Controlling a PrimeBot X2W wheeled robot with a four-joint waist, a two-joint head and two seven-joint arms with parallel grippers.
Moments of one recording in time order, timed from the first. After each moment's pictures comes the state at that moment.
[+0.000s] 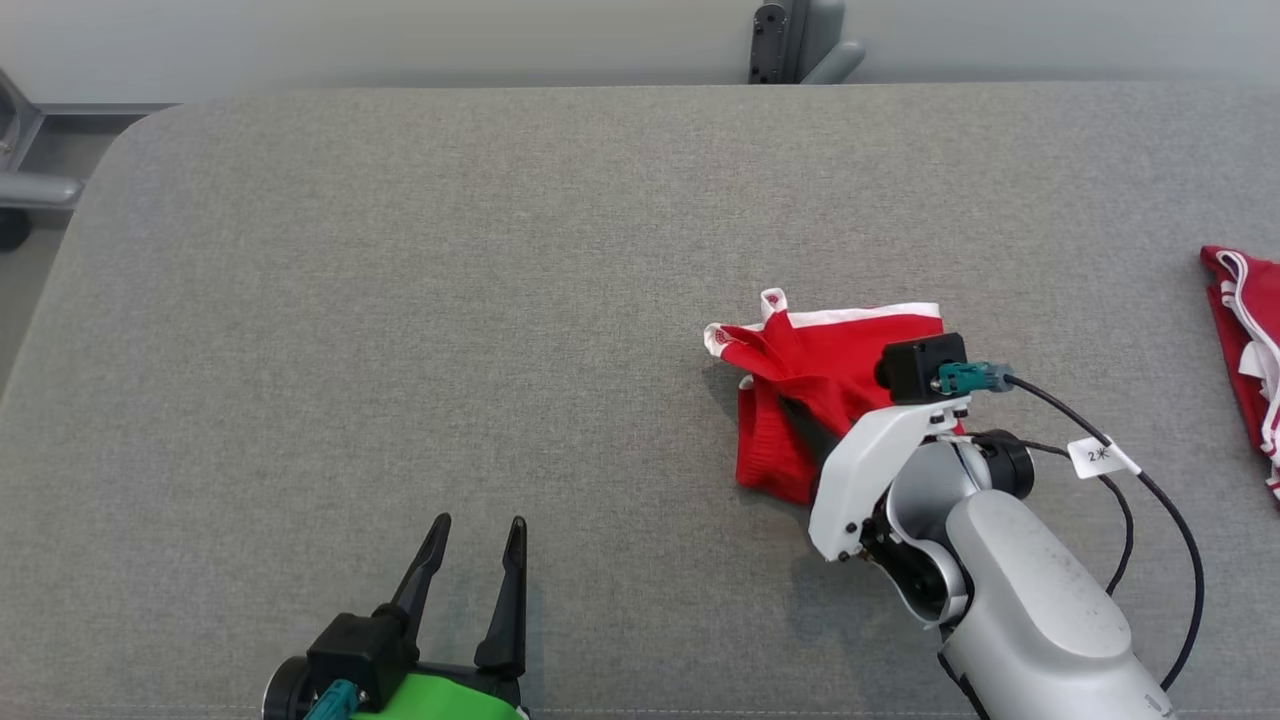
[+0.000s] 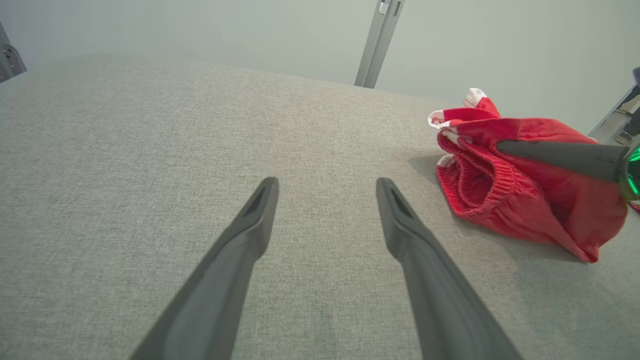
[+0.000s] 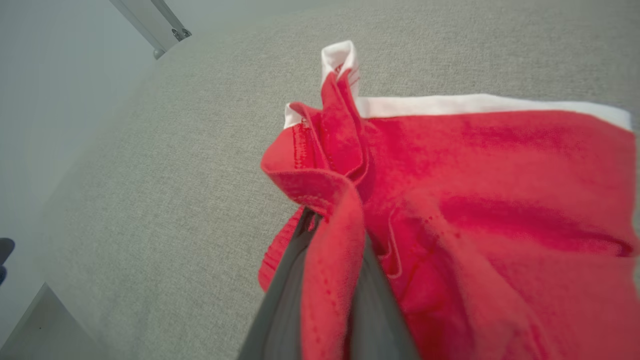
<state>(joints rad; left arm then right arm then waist) 0.03 0.06 -0.31 0.17 -0.32 -0.04 -0.26 -0.44 -0.07 0.34 0.45 0.47 0.13 0.23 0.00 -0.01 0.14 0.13</state>
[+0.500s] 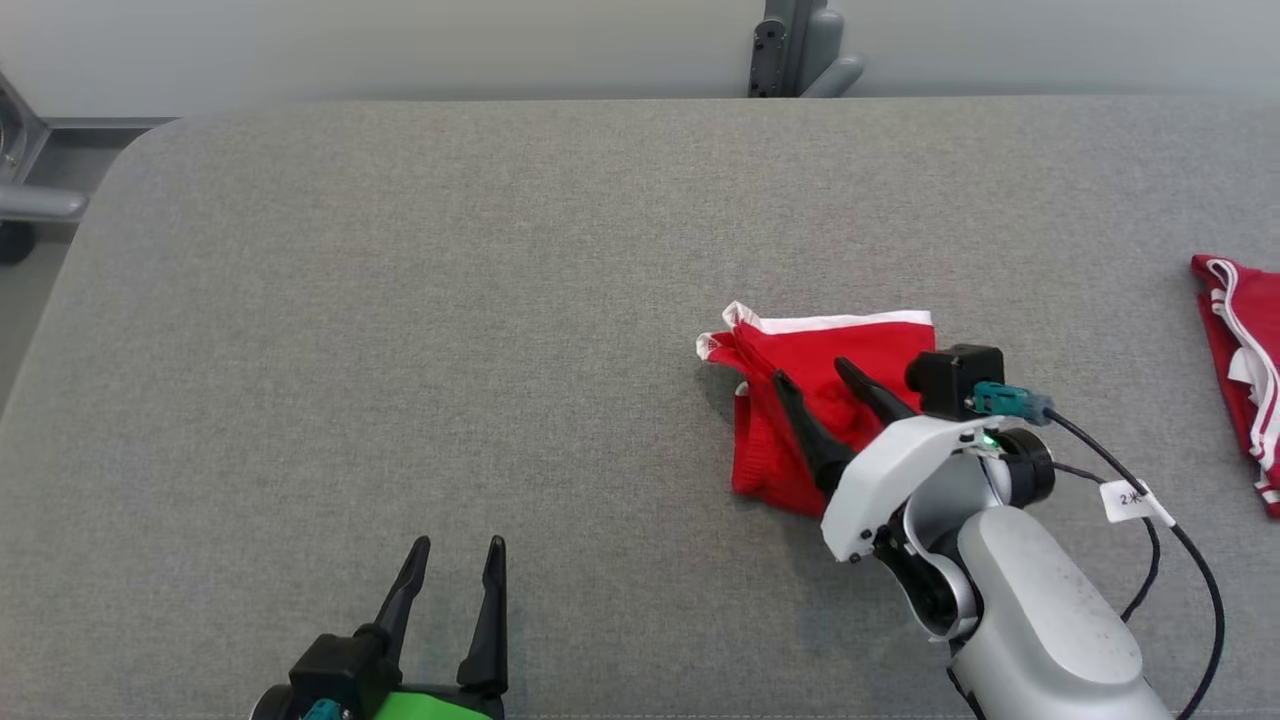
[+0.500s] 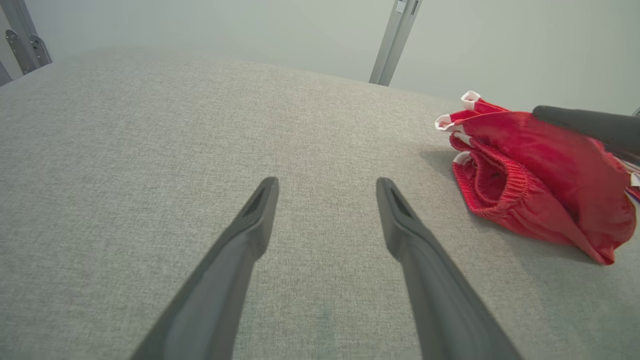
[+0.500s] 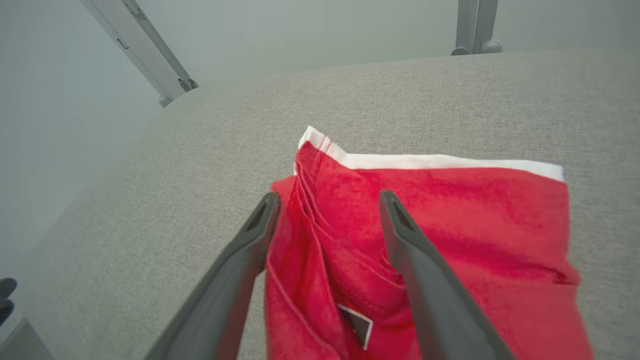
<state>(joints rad) 0.05 0.05 -0.27 0.18 -0.32 -0.04 -0.26 -0.41 -0.05 0.29 0.42 0.40 0.13 0.09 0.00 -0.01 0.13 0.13</state>
